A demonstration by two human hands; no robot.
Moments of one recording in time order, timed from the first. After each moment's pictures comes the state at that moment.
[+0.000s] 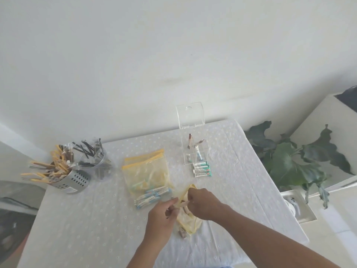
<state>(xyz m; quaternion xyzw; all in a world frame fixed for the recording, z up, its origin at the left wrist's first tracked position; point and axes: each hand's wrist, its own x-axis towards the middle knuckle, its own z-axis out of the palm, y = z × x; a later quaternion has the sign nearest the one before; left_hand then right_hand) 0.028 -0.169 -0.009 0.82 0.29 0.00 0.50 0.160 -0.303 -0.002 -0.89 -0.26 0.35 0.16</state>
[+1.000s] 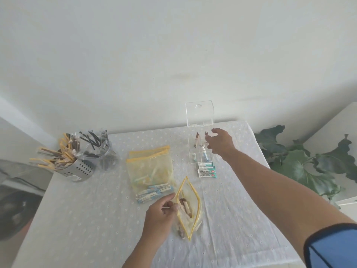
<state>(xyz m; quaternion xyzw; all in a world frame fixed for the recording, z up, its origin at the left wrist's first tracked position) 0.035 -0.173 0.001 0.71 0.36 0.03 0.60 0.339 -0.272 0.038 -0.85 -0.02 0.22 0.48</state>
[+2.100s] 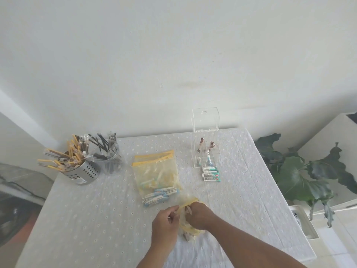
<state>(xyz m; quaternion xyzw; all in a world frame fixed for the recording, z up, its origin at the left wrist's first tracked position) 0.008 -0.168 -0.036 0.75 0.39 0.03 0.53 0.134 -0.271 -0.056 -0.87 -0.22 0.41 0.15</state>
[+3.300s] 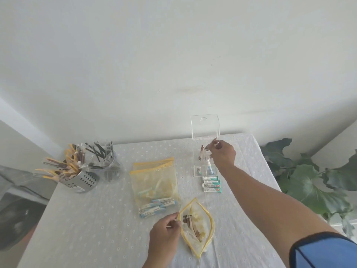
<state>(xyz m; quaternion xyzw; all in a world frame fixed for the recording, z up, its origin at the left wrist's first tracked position) 0.037 -0.178 -0.017 0.72 0.43 0.03 0.54 0.338 -0.249 0.025 -0.83 0.02 0.12 0.54</state>
